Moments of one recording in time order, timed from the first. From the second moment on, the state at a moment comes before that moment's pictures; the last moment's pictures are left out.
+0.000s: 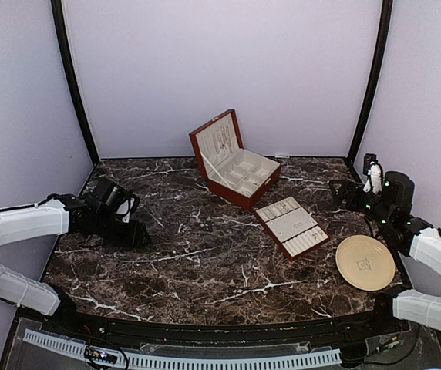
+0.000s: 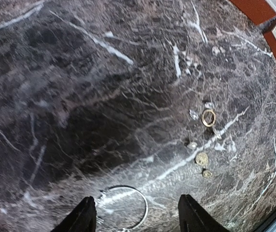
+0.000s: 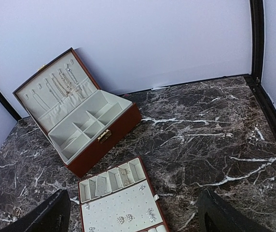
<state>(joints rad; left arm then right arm) -0.50 1.25 0.74 -0.52 0.08 -0.40 0.21 0.85 0.48 0.10 -0.09 0.33</state>
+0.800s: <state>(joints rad) -0.79 1.49 0.76 -0.58 -0.12 -0.58 0.21 0.80 0.43 0.15 -0.01 0.32</state>
